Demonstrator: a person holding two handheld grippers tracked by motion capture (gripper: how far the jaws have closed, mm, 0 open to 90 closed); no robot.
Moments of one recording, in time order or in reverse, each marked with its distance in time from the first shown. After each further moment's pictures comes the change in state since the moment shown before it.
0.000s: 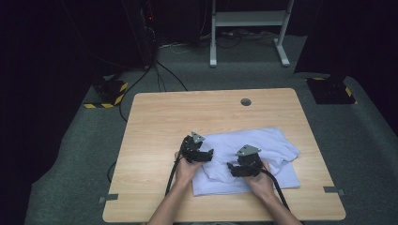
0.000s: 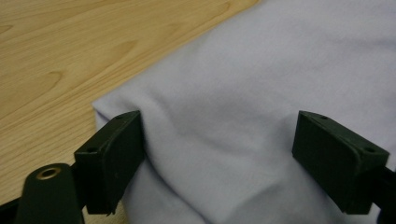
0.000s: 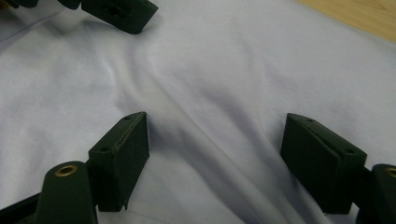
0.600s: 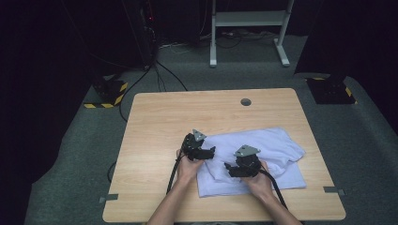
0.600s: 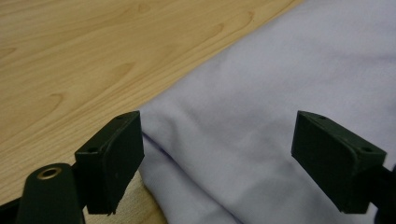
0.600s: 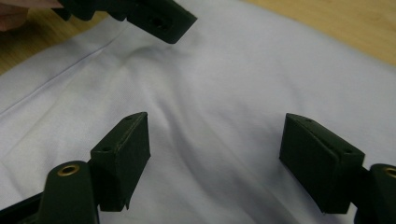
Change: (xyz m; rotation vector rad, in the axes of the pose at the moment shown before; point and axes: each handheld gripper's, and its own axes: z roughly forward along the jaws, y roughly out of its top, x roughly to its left) left arm -0.001 0.009 -0.002 -0.016 -0.011 0.003; right arm 0.010 0.008 -0.005 -0.041 0.036 -0.018
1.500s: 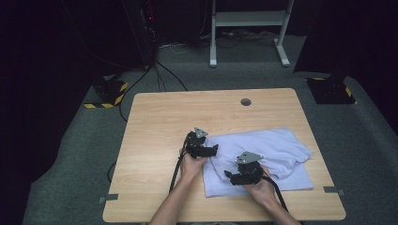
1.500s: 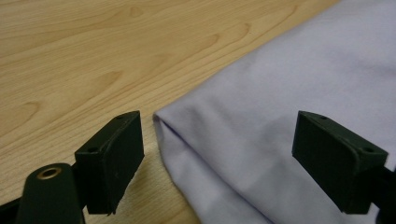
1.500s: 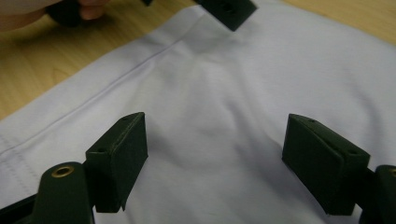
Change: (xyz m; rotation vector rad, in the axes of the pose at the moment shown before) left arm 0.001 0.007 0.010 -0.013 -0.028 -0.063; right arm 0.012 -0.013 -0.016 -0.012 0.075 -0.029
